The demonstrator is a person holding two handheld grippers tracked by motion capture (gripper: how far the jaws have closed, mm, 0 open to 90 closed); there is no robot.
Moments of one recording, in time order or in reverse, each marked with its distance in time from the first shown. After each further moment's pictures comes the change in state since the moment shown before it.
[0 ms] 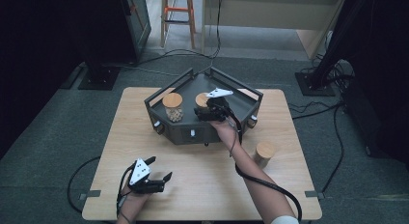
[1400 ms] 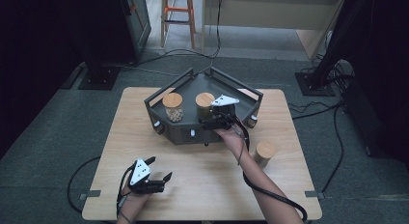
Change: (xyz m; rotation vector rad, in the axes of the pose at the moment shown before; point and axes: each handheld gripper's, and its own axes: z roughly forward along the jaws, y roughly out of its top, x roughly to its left) left arm -0.002 0.001 0.000 0.008 0.007 0.008; right arm 0.007 -0.023 -0.027 -0.016 -0.017 -0.045
